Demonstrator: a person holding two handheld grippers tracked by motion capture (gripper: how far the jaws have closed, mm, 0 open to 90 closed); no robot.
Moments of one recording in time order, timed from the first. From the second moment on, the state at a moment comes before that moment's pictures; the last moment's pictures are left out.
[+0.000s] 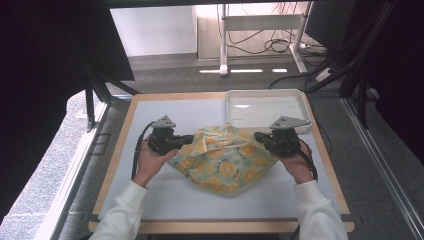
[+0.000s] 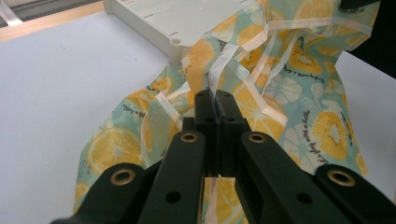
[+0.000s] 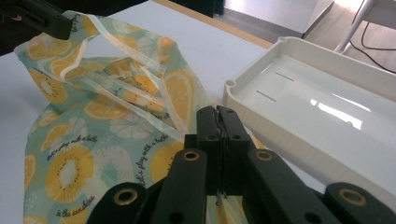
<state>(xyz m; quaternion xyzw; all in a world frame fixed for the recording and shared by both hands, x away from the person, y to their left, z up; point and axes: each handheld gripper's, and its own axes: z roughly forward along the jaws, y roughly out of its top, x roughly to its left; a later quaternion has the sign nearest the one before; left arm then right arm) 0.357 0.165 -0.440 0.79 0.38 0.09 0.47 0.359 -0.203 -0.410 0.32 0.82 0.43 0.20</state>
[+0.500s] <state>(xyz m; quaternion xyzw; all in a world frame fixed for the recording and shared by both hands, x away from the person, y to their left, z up) 0.353 0.173 -0.438 0.79 0.38 0.09 0.47 0.354 -0.214 -0.407 0.33 0.81 0.44 0.20</state>
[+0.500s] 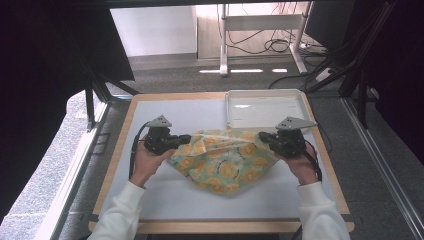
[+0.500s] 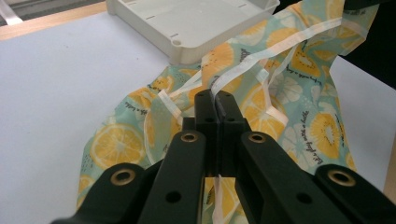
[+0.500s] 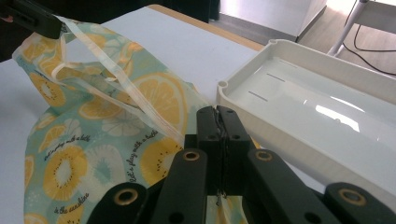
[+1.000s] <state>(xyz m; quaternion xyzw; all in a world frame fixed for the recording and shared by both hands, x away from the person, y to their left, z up) 0.334 0.170 -0.432 0.80 0.36 0.08 0.48 0.342 -0.212 -0.403 0.32 0.81 0.45 0.19</state>
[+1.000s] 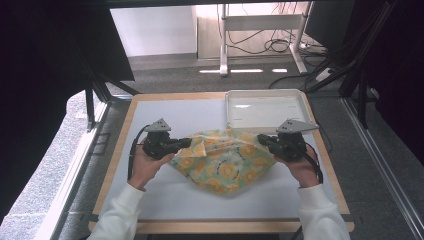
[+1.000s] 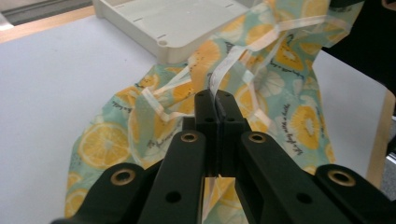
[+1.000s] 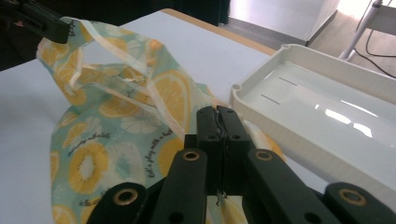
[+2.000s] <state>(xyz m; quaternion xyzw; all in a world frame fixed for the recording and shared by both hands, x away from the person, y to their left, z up) 0.306 0.167 -0.464 0.81 0.35 0.03 0.46 0.319 -0.221 -0.447 0.33 0.83 0.43 0.14</state>
